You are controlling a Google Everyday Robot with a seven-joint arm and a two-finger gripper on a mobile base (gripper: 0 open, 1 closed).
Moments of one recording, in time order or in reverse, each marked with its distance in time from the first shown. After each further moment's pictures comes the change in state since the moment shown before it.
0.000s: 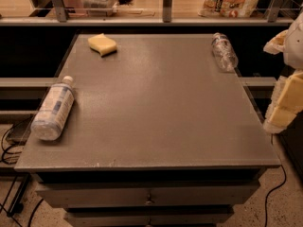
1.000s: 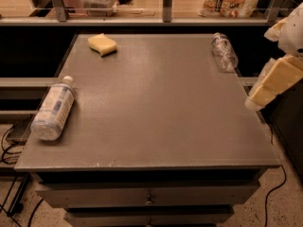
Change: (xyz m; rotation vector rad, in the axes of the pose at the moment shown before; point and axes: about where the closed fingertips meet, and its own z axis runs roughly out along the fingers) arm -0.016 -0.037 0.003 0.088 -0.144 0.134
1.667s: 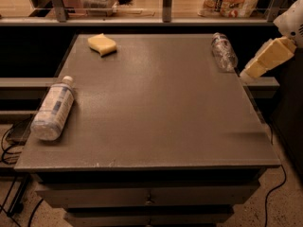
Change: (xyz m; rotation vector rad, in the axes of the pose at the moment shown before) arm 0.007 -0.085 0.026 0.112 -0.108 0.166
